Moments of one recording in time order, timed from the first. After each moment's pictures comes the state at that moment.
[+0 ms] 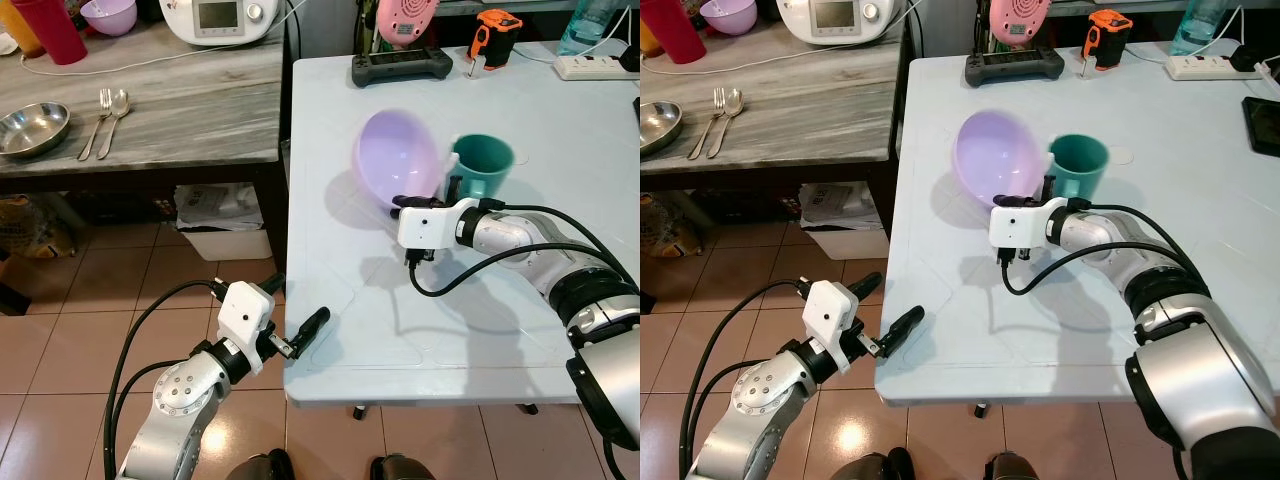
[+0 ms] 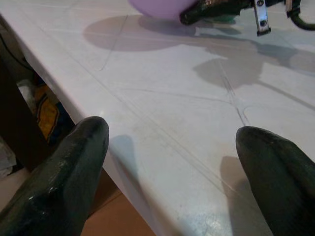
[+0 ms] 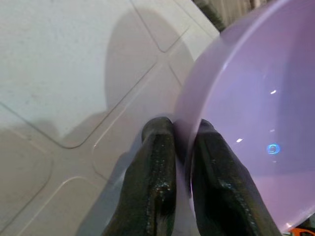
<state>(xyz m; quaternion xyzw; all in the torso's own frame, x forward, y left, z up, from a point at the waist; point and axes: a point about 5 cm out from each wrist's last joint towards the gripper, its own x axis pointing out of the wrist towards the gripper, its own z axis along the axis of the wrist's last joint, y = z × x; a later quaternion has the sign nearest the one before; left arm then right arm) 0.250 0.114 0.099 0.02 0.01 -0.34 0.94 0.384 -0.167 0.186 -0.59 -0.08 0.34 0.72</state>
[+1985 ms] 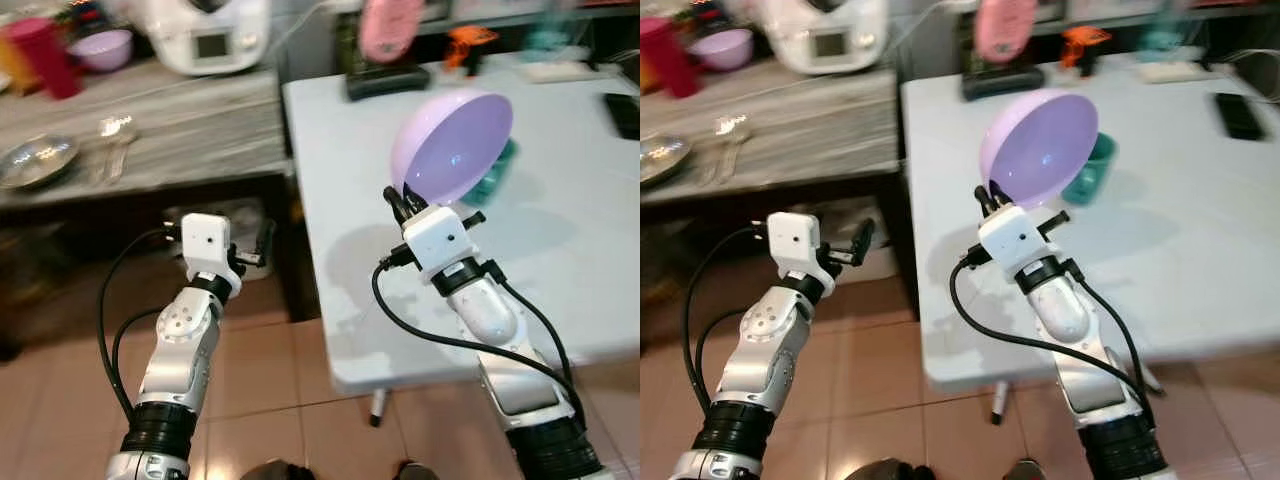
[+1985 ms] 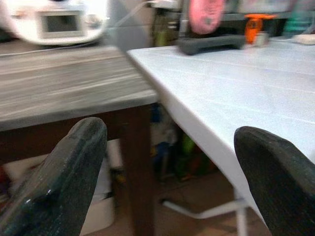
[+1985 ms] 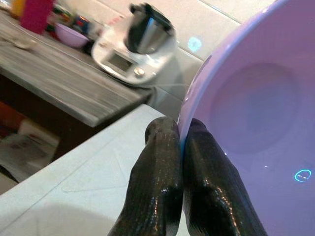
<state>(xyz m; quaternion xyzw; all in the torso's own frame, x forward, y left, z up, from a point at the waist) 0.325 0.147 0.129 -0.02 -0.05 -0.11 0.99 0.301 -0.116 0.186 -0.24 -0.20 0.18 0.93</state>
